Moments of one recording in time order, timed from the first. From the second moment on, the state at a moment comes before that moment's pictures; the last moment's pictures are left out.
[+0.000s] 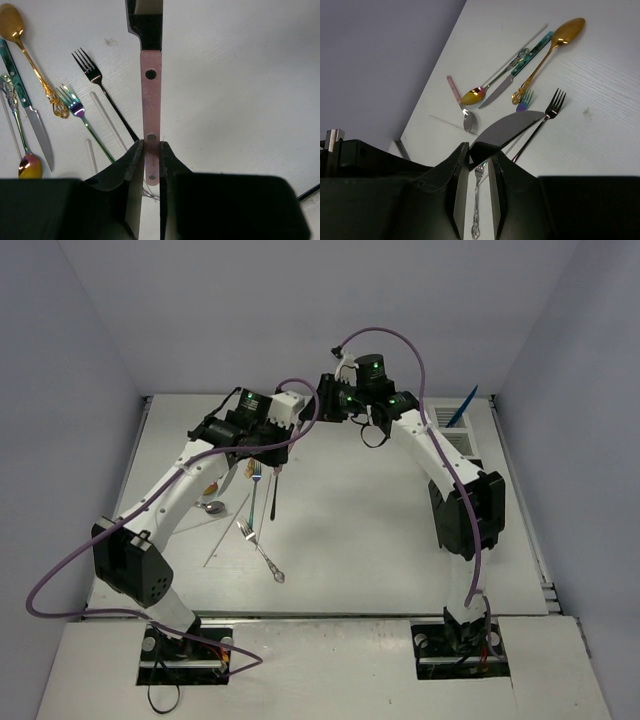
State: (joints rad) left arm -0.48 1.62 1.61 -0.79 0.15 0.02; right arm 0.46 1.98 1.87 -0.35 -0.58 0.51
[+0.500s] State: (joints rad) left arm -0.48 1.56 1.55 -0.77 0.11 0.05; right arm 0.43 1.98 1.88 -0.31 -0.65 0.51
